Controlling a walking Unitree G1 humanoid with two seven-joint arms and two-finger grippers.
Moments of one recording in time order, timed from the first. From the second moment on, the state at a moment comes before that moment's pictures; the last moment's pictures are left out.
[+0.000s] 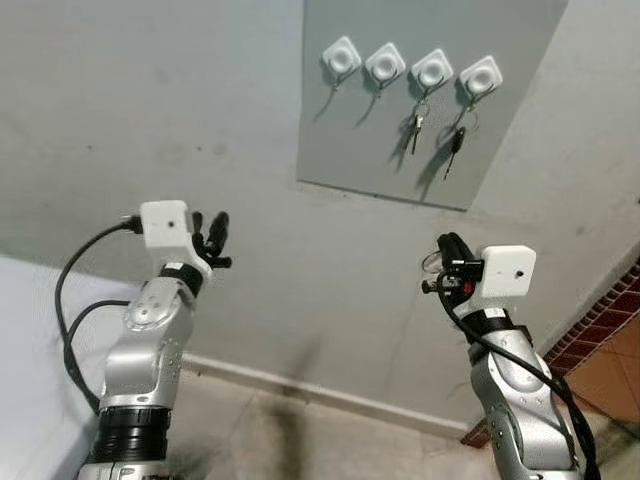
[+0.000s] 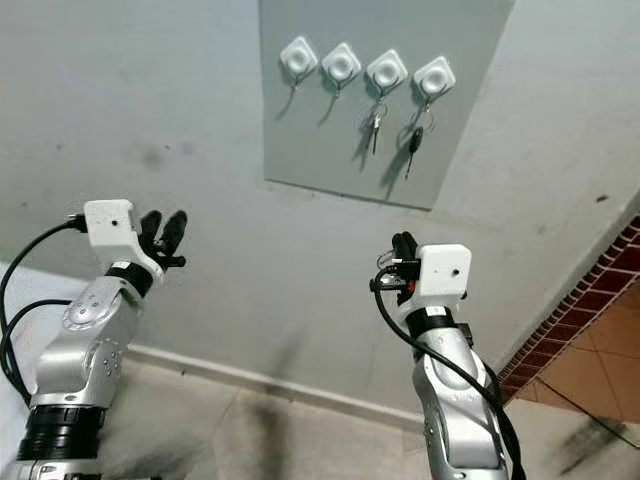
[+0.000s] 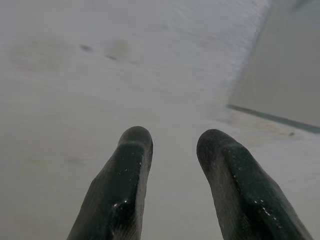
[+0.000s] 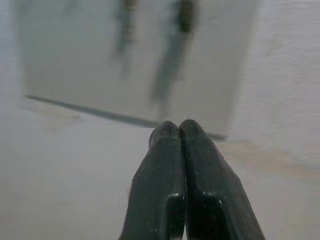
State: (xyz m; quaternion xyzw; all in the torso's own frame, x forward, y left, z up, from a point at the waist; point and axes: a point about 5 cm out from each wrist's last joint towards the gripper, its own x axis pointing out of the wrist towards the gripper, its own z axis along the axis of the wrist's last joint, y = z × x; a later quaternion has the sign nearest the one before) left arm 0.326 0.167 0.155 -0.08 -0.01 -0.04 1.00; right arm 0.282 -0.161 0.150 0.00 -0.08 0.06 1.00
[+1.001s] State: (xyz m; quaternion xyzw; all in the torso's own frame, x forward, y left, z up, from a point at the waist) left arm 0.334 0.116 0.181 -0.02 -0.06 -0.17 0.98; right arm 0.310 -0.136 0.187 0.00 -0.13 0.16 0.98
